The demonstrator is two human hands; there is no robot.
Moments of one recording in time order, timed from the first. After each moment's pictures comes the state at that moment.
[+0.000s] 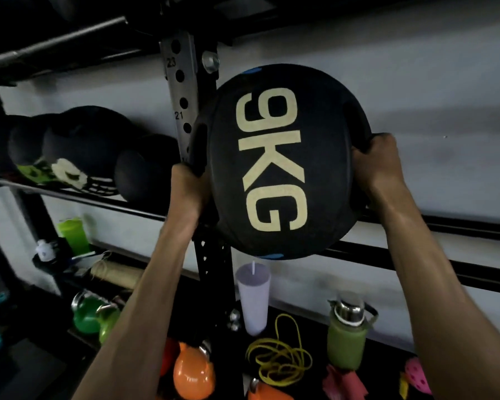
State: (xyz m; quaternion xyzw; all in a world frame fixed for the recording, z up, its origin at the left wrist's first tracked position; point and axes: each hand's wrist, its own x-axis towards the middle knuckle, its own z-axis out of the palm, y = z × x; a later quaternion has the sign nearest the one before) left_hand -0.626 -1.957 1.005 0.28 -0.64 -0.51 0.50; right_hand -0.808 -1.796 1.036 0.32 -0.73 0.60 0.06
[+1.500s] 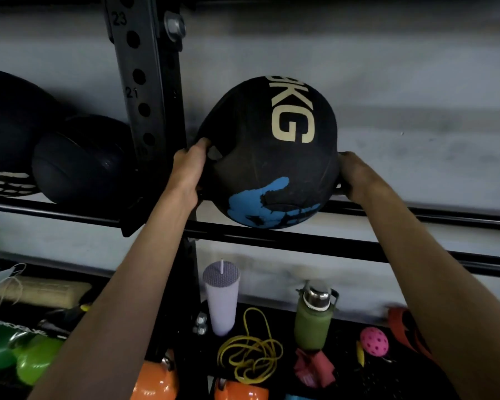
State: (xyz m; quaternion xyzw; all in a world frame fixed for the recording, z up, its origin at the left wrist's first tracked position) left_hand -0.709 -2.054 0.999 0.27 -0.57 -0.68 0.38; right_hand -0.886 -1.846 1.004 0.22 -0.76 0.60 -0.12
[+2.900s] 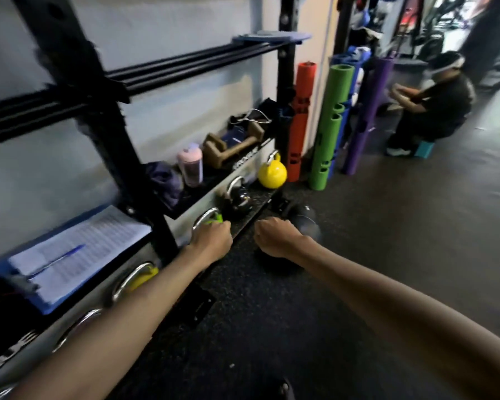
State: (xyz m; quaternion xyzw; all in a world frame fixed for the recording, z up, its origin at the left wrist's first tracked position) left_hand -0.832 -1.132 0.690 -0.31 -0.95 0.00 -0.03; right_hand -0.748 -0.975 0.705 -0.08 -0.99 0.12 -0.06
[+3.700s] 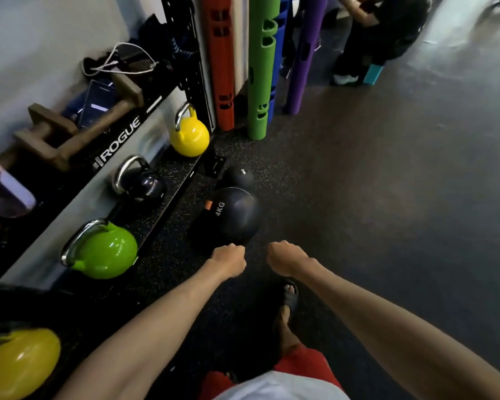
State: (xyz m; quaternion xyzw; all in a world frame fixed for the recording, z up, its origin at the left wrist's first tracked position) left_hand -0.893 -0.740 0.497 -0.40 -0.86 0.07 -0.32; right_hand -0.783 -0.614 0.518 -0.27 -0.90 0.21 -0.28
